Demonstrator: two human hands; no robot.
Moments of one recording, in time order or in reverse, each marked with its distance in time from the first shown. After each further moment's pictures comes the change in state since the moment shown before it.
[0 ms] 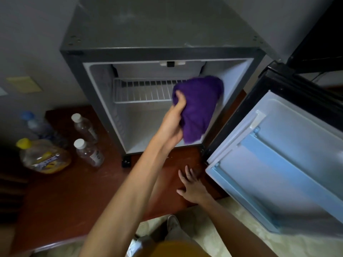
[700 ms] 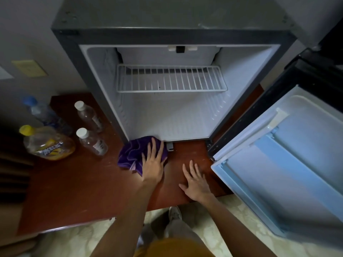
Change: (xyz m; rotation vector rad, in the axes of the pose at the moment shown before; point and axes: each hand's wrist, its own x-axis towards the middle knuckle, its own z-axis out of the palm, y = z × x) left_hand 0.010 -0.172 -0.290 1.961 0.312 0.027; right_hand -0.035 0.101 -0.072 -0.188 0.017 0.064
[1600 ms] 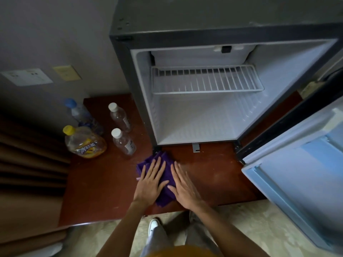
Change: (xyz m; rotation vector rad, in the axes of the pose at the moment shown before) left_hand -0.078 -0.132 -0.026 0.311 -0.124 0.187; right_hand 0.019 -0.132 0.047 0.134 0.265 -0.401
